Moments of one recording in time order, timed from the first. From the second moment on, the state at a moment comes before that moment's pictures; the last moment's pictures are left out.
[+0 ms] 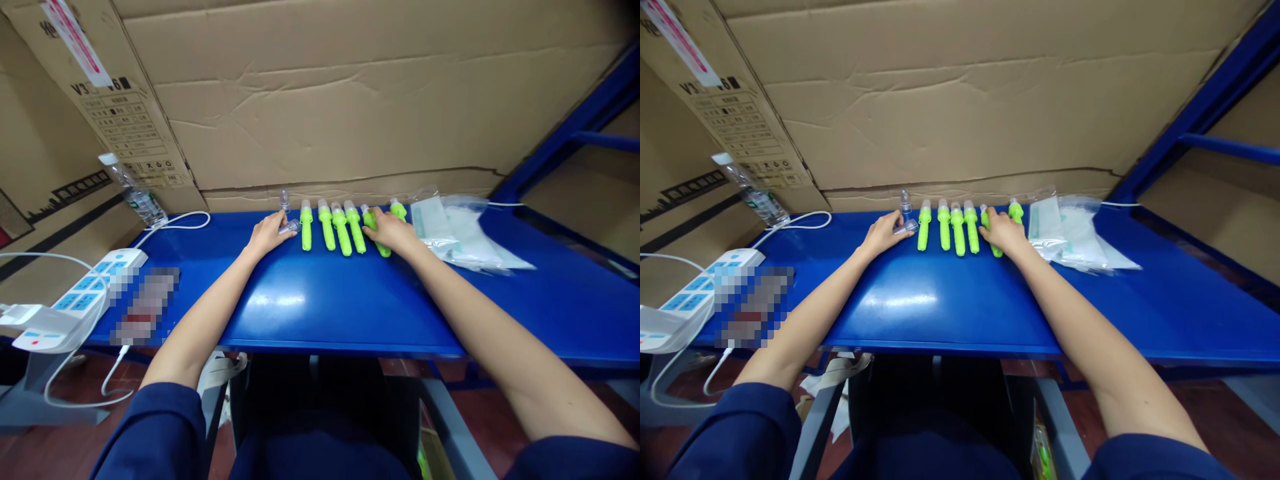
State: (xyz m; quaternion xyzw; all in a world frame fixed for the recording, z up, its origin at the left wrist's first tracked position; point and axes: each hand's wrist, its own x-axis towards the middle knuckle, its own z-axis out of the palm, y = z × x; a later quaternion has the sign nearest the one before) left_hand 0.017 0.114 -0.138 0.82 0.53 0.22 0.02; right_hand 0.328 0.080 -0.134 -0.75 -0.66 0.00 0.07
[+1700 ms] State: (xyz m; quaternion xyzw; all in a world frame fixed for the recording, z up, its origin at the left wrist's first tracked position) left_hand 0.045 0.087 -0.125 0.89 0.38 0.24 -0.01; right_hand 0.280 0.056 -0.126 -0.46 -0.85 -0.15 0.21
